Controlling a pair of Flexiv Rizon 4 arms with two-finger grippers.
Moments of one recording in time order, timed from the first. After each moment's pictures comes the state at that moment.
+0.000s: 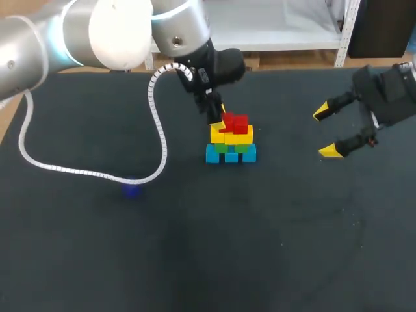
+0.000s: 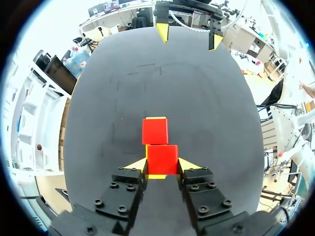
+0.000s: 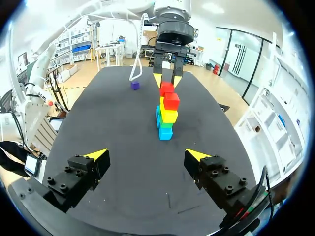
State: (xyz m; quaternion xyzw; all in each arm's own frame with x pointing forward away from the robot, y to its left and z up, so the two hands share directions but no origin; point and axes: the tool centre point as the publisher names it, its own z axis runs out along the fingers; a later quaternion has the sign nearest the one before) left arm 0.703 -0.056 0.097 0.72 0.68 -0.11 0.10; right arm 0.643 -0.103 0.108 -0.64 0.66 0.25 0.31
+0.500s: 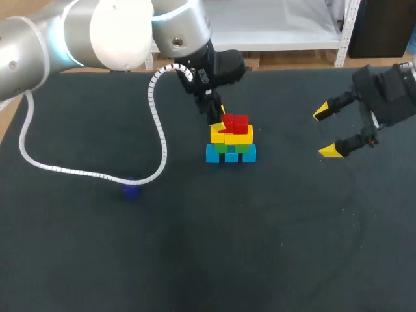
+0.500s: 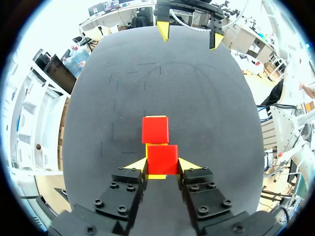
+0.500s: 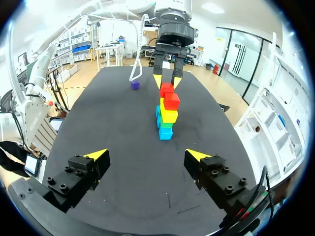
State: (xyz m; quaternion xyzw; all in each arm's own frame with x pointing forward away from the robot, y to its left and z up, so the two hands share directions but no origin) left arm 0.704 -0.055 0.094 0.72 0.68 -0.12 0.10; right arm 0.643 -0.103 0.108 -0.64 0.66 0.25 0.31
